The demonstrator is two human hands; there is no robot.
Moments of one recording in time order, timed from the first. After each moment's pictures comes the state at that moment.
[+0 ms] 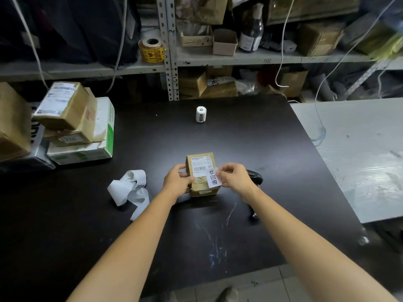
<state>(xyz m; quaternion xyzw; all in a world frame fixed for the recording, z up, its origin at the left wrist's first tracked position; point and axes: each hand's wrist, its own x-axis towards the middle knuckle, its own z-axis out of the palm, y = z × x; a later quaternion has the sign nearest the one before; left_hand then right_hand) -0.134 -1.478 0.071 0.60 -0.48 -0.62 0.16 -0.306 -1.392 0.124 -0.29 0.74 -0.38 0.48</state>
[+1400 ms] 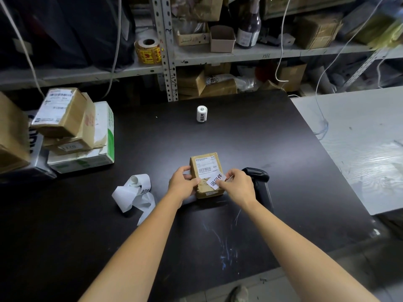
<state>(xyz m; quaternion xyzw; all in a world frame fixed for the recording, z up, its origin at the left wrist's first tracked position) -0.131 -1.479 0.079 0.59 -0.49 -0.63 0.15 -0.286 -1.386 0.085 -0.33 0.87 -0.25 0.28</state>
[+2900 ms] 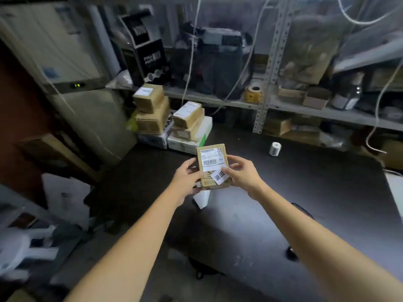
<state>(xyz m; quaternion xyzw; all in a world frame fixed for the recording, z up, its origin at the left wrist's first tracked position) -0.016 -1.363 0.230 0.60 -0.33 -0.58 0.43 -0.207 -1.391 0.229 -0.53 0.55 -0.35 0.54</state>
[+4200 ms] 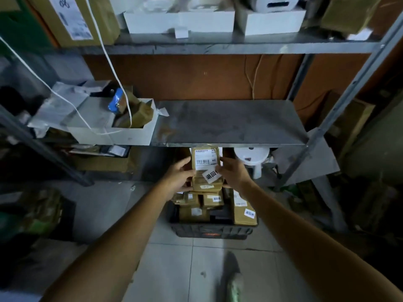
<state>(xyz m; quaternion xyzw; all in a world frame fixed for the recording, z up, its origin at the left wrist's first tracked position) 0.641 -0.647 0.166 0.72 0.10 -0.28 0.63 0.601 -0.840 0.161 -0.76 0.19 0.08 0.61</state>
